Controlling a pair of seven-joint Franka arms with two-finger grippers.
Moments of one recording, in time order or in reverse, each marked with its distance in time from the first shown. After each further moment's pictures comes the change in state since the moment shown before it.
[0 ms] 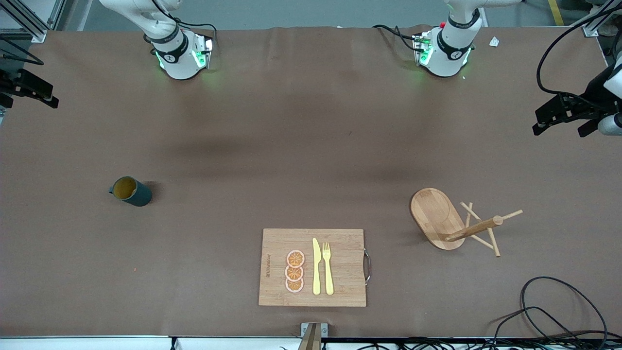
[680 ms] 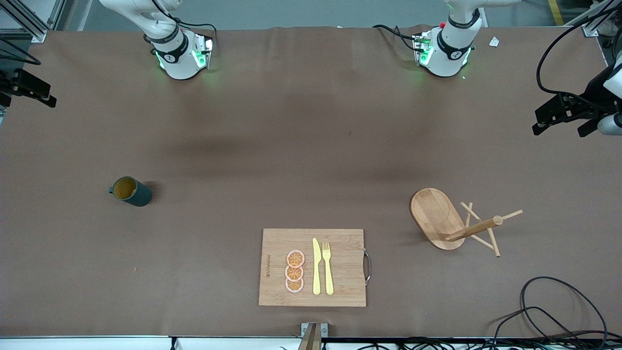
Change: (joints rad) left arm 0.000 0.000 0.000 0.000 0.000 0.000 0.000; right arm -0.002 0.000 -0.007 0.000 -0.001 -0.009 0.000
